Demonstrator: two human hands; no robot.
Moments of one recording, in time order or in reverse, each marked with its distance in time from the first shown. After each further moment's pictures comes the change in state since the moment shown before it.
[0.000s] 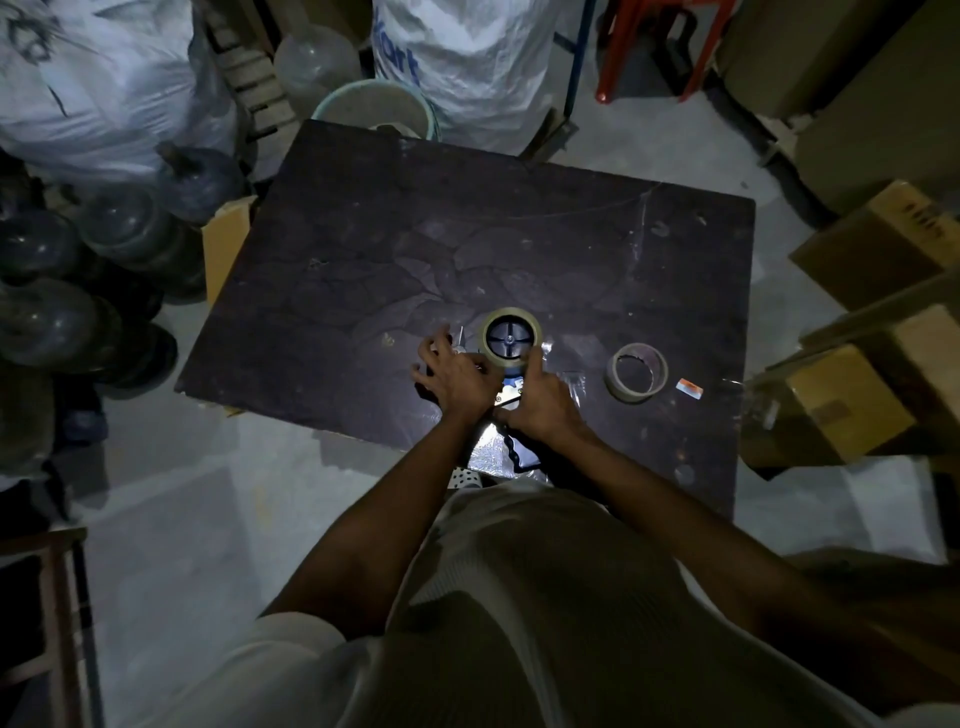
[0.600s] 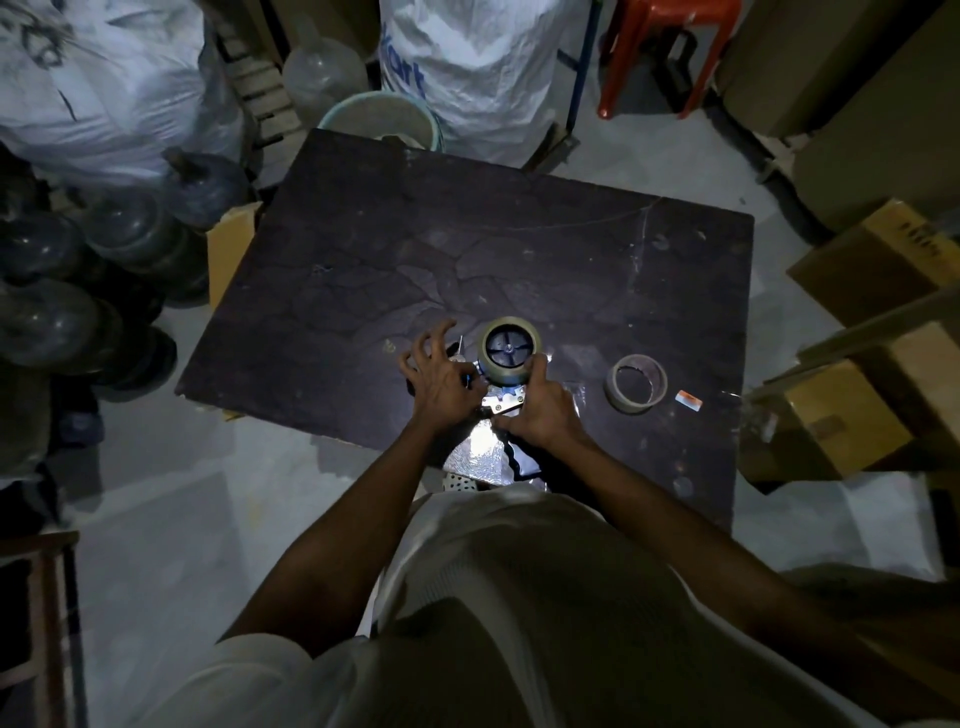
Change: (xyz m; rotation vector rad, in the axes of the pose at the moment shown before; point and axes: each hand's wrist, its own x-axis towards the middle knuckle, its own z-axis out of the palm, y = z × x) left_hand 0.013 -0.040 -0.018 -0.022 0.020 0.379; right_hand -0.001 0.000 -0.003 -0.005 0.035 0.006
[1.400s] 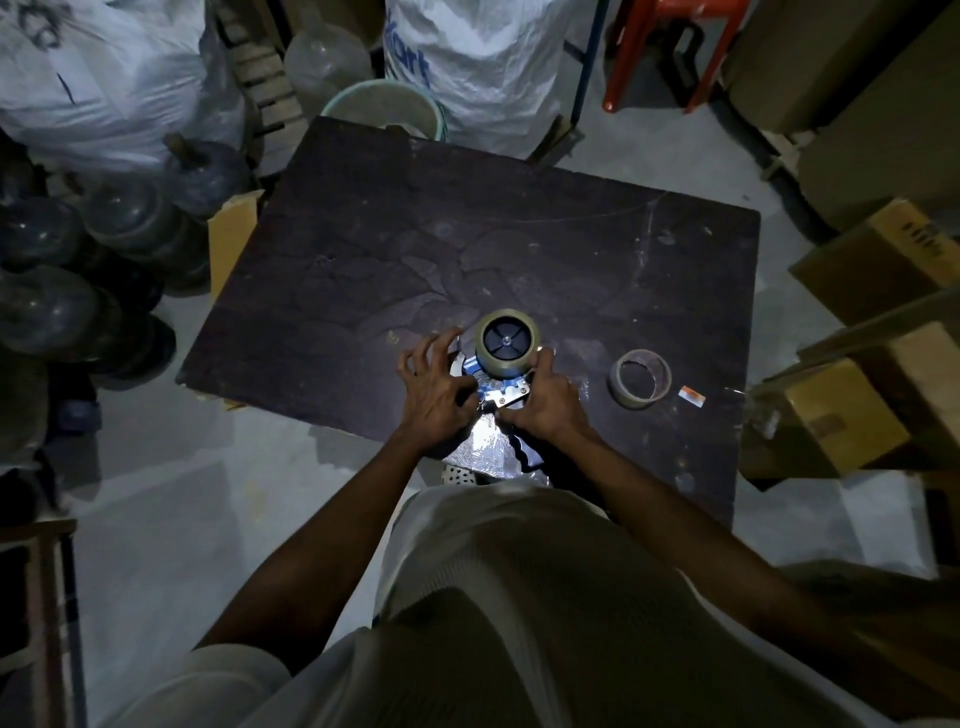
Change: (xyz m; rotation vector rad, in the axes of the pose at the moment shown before) left_hand -0.027 -0.017 -0.011 0.135 0.000 0.210; right_hand -0.002 -0.001 -0.004 0.044 -0.008 0.012
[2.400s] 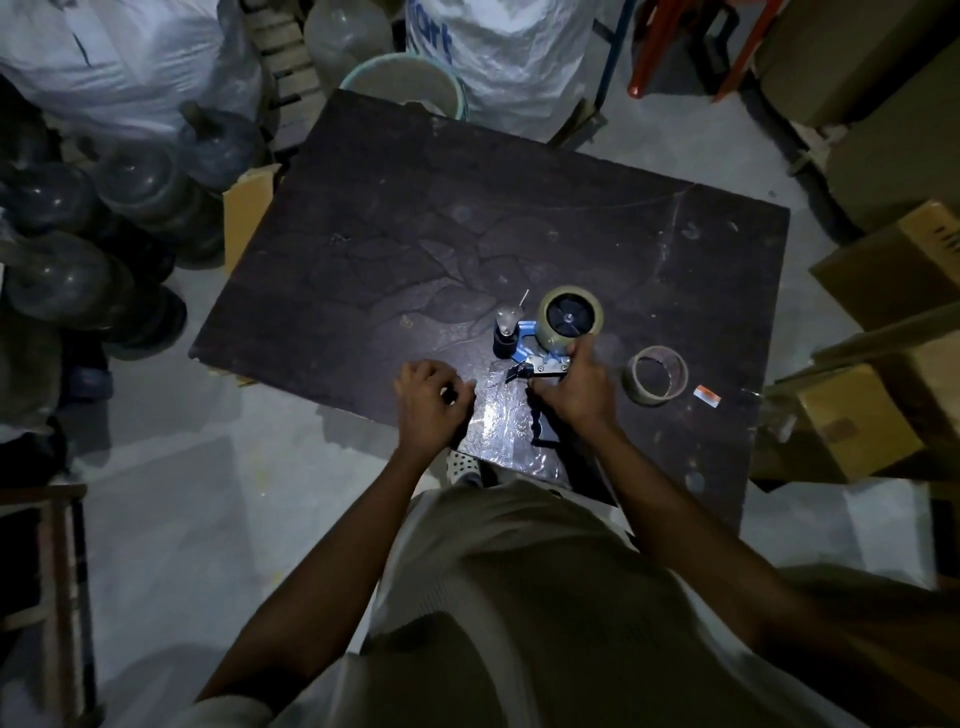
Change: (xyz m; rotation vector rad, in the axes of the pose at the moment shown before) left_hand -0.038 -0.003 -0.001 -0.340 0.149 -0.384; right_hand 0.008 0.014 -0.008 -0.004 0.142 0.071
